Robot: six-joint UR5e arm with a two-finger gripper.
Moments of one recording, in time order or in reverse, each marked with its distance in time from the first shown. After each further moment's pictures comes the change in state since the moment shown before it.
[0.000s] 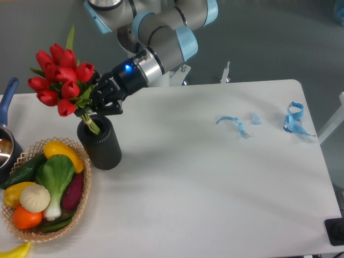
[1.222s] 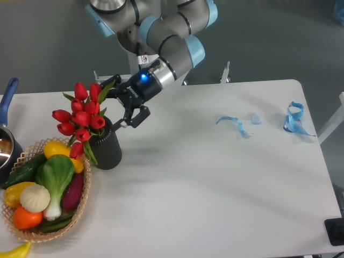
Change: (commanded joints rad) arm 0.187 0.055 -0.098 -0.006 0.058 0.063
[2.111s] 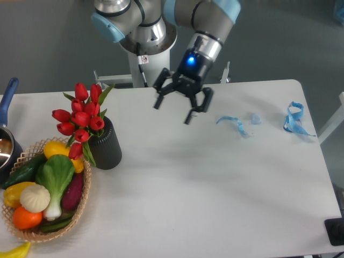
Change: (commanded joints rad) arm 0.163 0.098 0.238 -0.044 0.599 -0.207
